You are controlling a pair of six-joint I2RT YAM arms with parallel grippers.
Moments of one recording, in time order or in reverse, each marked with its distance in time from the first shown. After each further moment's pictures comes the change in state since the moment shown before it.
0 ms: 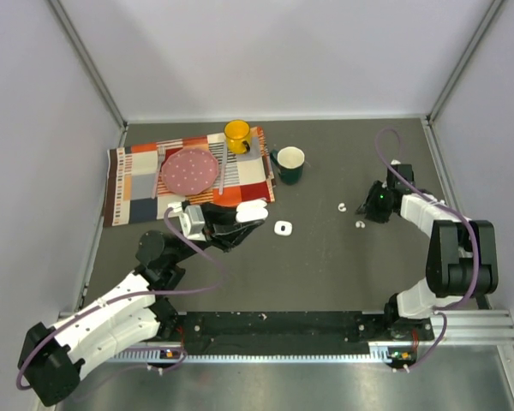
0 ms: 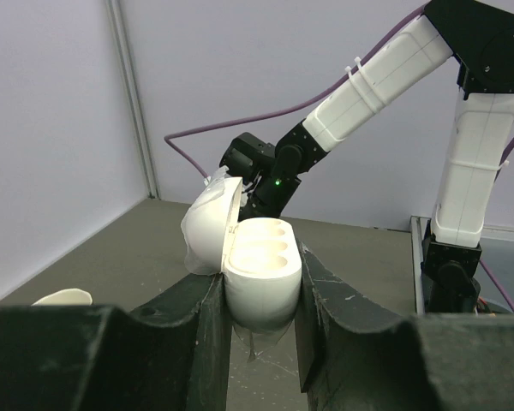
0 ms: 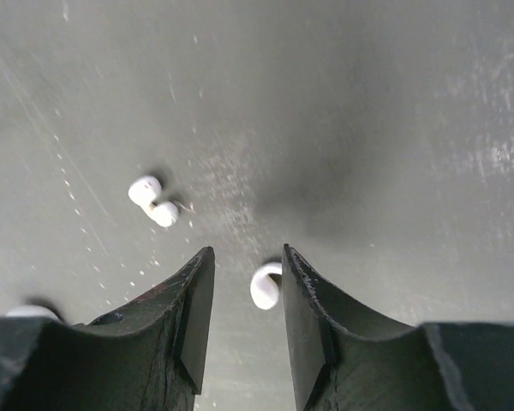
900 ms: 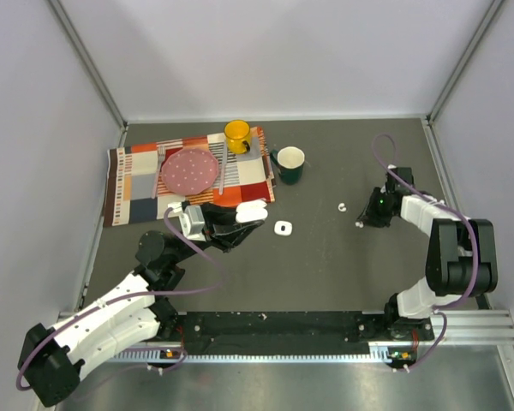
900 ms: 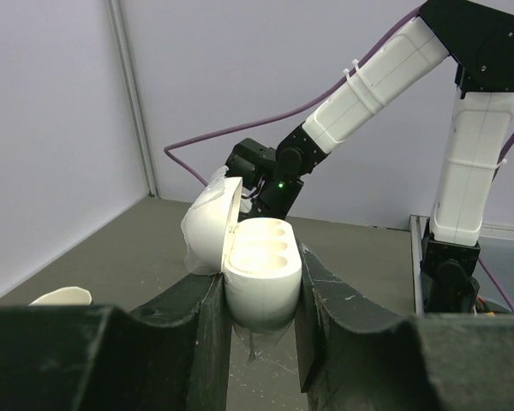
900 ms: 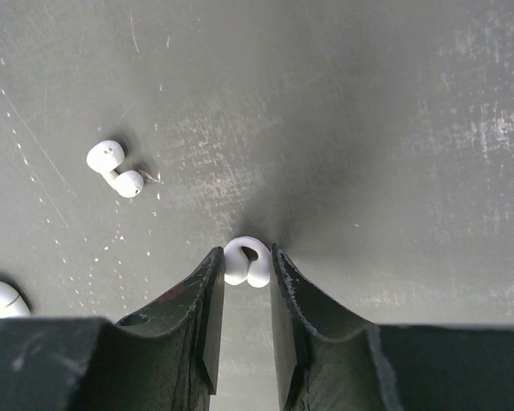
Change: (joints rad) left arm 0.000 -0.015 -0.001 -0.013 0.000 0.000; right arm -0.005 0.023 -0.016 -0.075 -0.035 -0.099
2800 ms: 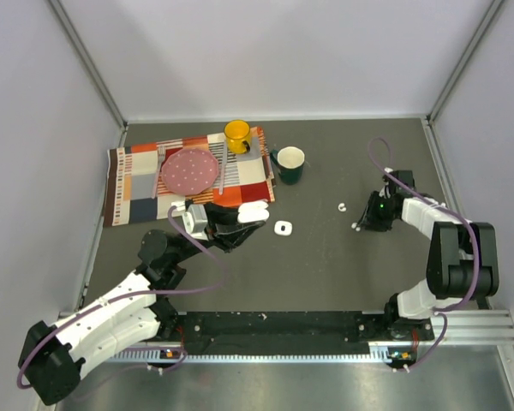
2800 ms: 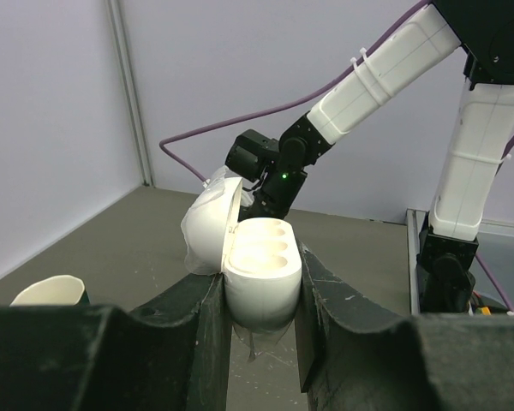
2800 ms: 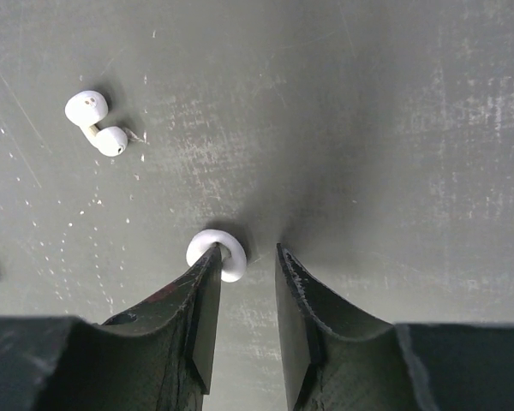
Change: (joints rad) left arm 0.000 0.018 -0.007 -0.002 0.000 -0.010; right arm -0.006 -0.034 -0.028 -0.028 -0.036 -0.102
